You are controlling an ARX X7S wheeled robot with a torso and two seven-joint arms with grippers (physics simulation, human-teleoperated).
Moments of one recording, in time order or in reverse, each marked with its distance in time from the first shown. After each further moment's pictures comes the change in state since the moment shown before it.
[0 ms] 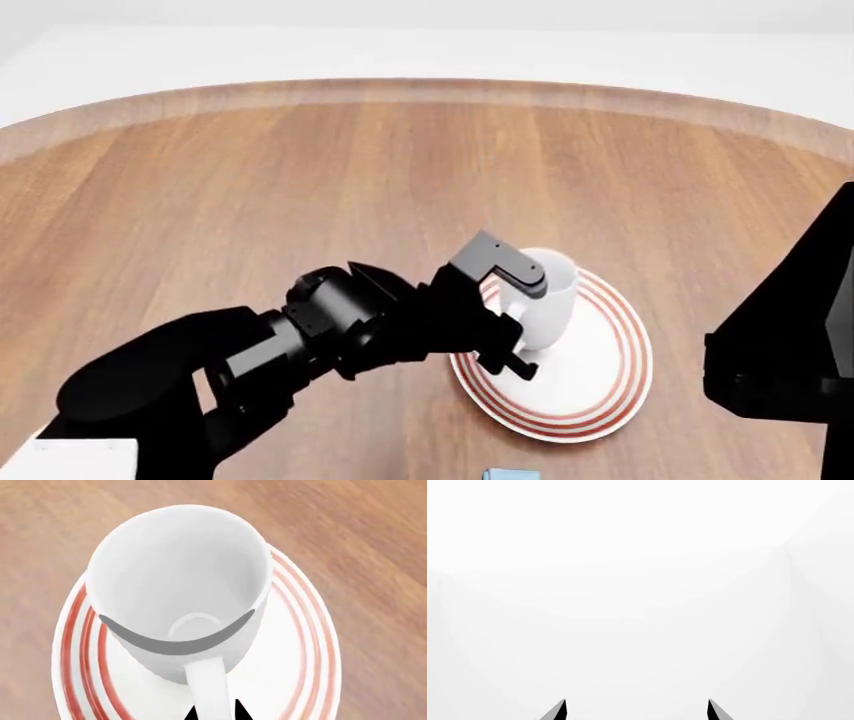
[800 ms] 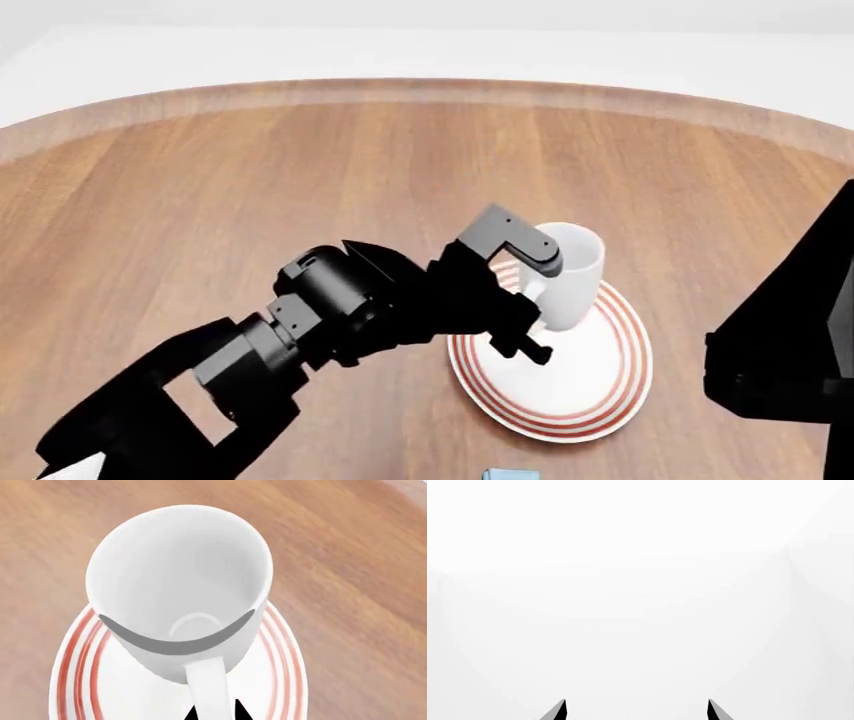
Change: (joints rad) left arm 0.079 -0.019 -0.469 0.173 0.375 -0.264 0.048; right arm 0.005 -0.007 0.007 -0.013 -0.007 0.016 -0.006
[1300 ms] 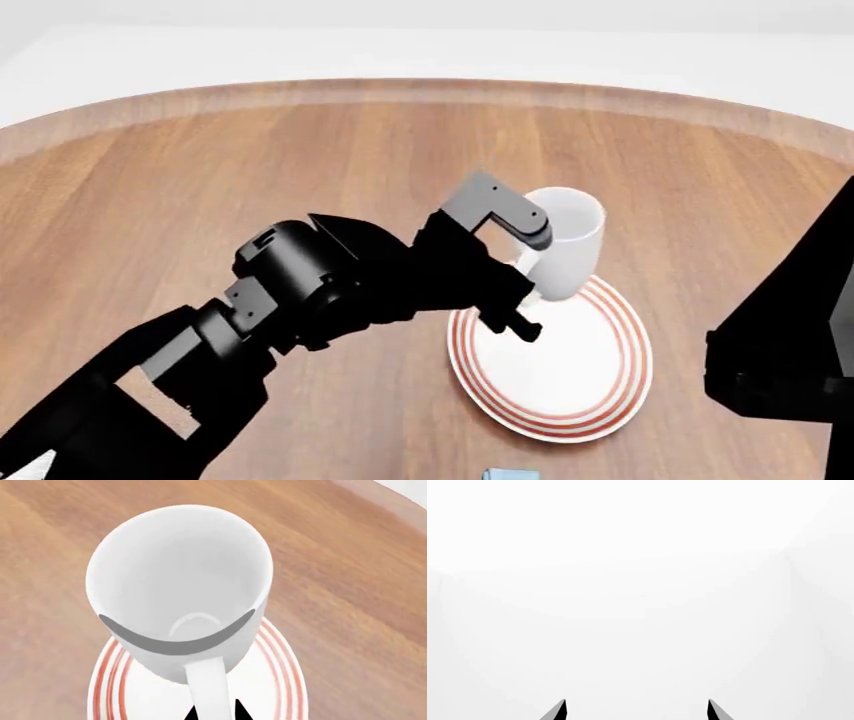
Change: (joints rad) left arm -0.019 -0.085 -0.109 0.178 0.031 -0.086 -0.015; right arm 0.008 -0.004 0.003 -0.010 -0.003 0.014 -0.003
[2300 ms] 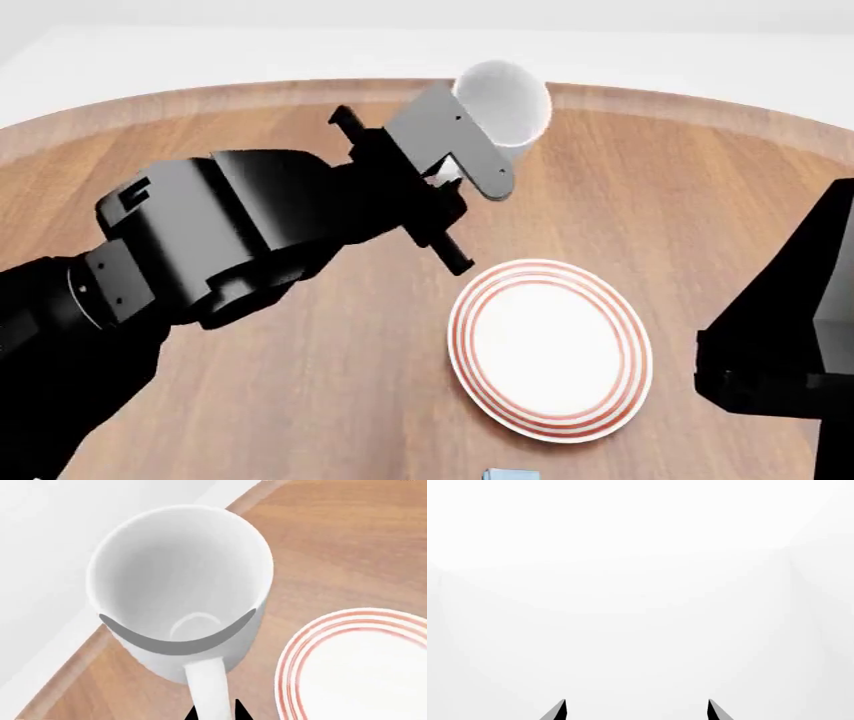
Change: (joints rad) left arm -0.182 -0.228 0.050 0.417 0.170 -0.121 -0.237; right arm 0.003 -0.021 -0.004 0.015 -0.013 0.002 -0.021
